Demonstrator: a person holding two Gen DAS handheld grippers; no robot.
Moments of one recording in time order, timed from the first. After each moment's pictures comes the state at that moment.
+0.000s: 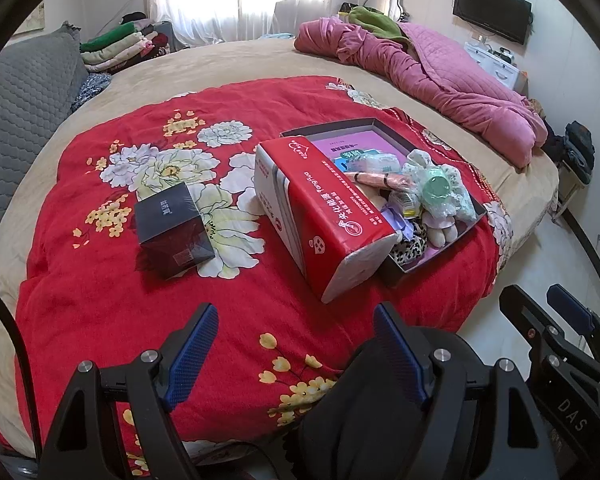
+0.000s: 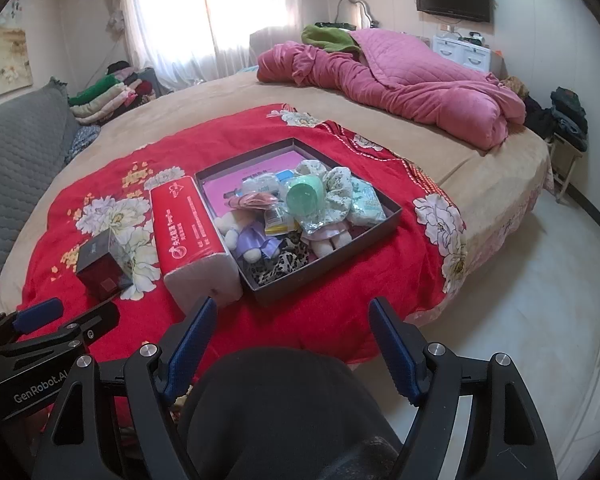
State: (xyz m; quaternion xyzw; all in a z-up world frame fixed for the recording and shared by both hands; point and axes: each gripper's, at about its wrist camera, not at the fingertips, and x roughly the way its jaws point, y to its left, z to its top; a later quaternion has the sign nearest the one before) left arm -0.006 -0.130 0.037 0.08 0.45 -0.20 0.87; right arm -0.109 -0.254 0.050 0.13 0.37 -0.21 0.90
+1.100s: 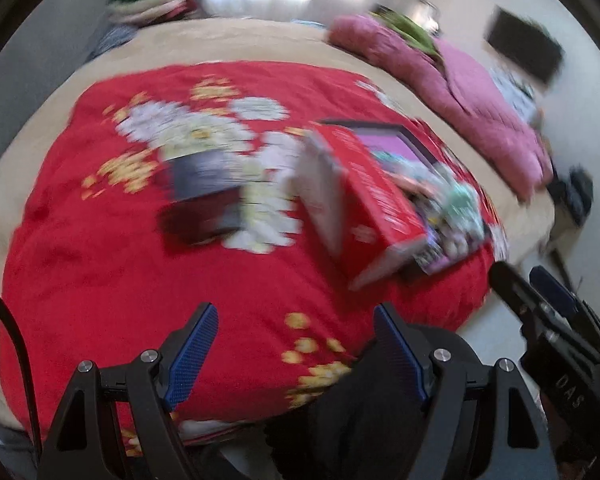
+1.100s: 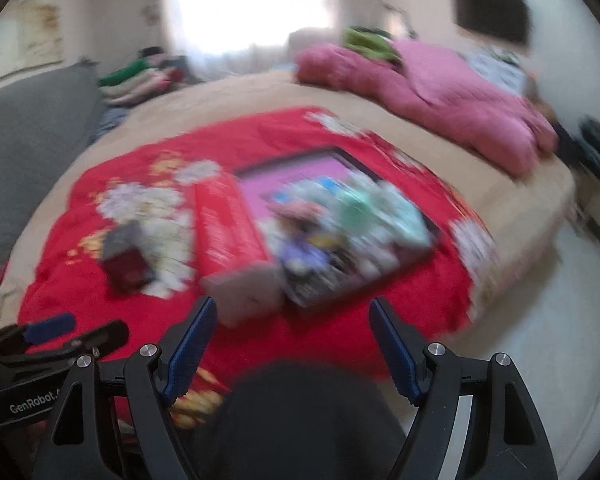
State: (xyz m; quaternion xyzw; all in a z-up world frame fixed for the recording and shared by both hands) left arm 0.016 -0.052 0.033 -0.03 0.49 -0.18 0.85; right arm -0.058 -0.202 0.069 0.07 0.36 -0.13 0.92
